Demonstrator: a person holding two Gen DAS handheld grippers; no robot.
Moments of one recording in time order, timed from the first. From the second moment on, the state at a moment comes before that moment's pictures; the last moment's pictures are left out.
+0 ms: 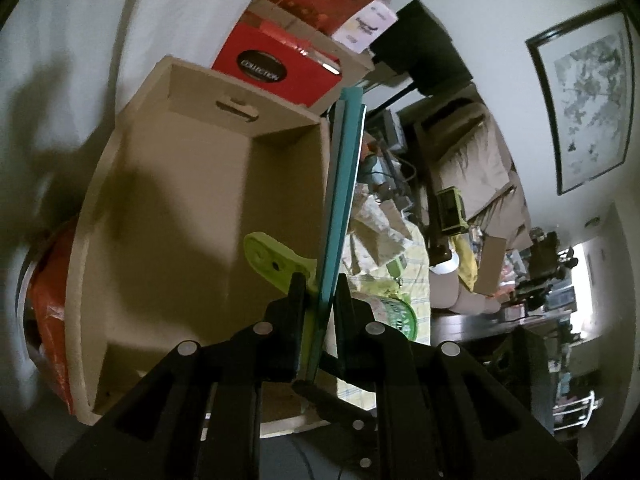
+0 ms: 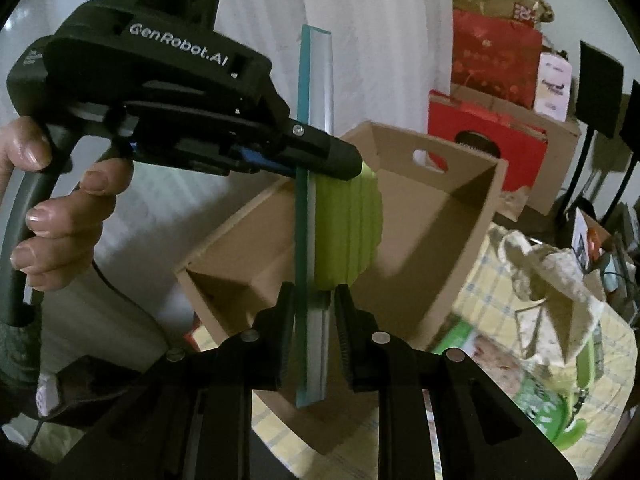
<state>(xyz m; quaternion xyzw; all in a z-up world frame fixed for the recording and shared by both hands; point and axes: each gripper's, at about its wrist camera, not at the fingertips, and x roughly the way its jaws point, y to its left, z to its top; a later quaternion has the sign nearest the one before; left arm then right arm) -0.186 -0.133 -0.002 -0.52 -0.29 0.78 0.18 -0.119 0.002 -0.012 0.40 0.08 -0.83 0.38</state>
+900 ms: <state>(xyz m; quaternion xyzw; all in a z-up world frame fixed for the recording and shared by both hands) -0.262 -0.138 -0.092 -0.59 -0.29 0.73 0.20 -0.155 -0.027 -0.074 0.47 0.08 -0.81 0.34</state>
